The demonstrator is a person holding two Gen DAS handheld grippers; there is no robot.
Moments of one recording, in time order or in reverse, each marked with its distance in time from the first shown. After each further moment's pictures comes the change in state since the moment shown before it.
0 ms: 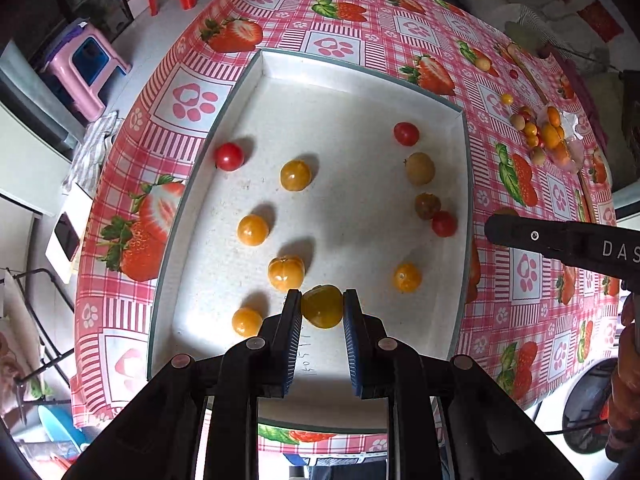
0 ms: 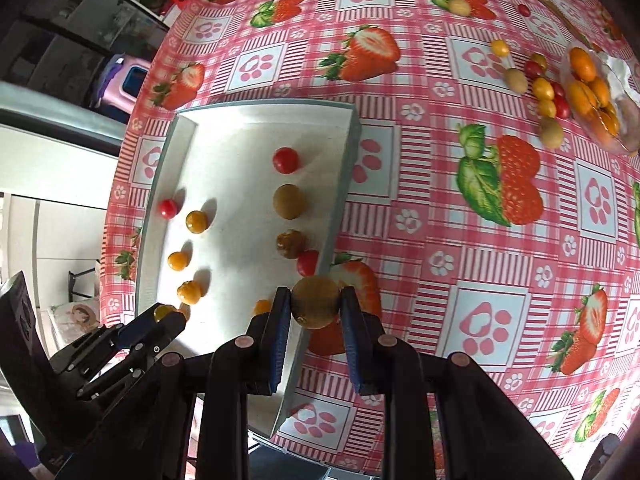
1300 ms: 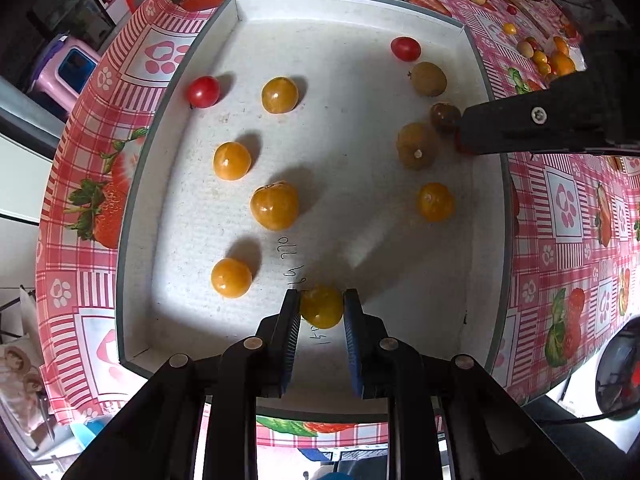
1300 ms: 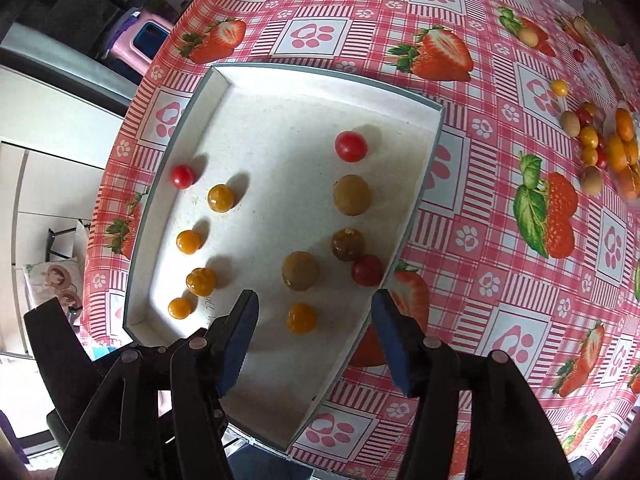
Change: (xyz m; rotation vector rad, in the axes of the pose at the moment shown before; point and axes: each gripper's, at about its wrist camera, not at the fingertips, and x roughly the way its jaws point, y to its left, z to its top) left arm 0.039 -0.019 -0.027 0.110 0.087 0.081; right arm 0.032 0.059 -0.003 -0.118 0.045 -0.085
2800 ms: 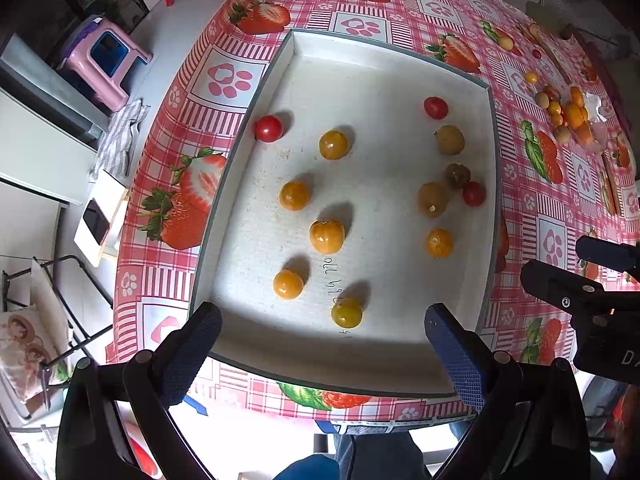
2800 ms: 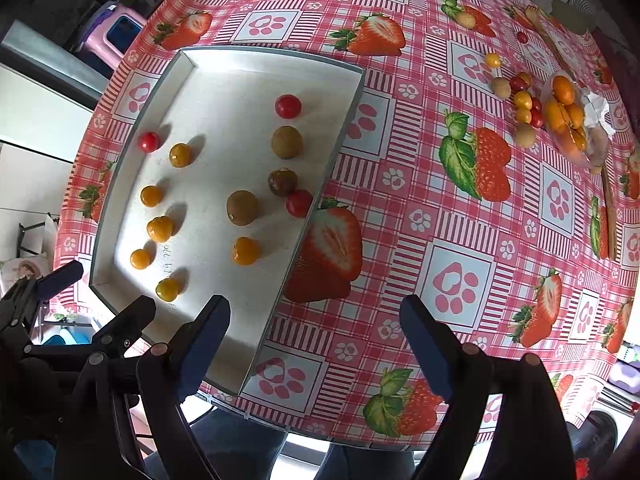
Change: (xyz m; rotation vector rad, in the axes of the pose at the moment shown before) left arm -0.048 0.025 0.015 -0.104 -0.013 0.029; right arm -0.028 -0.035 -0.041 0.014 0.011 -0.141
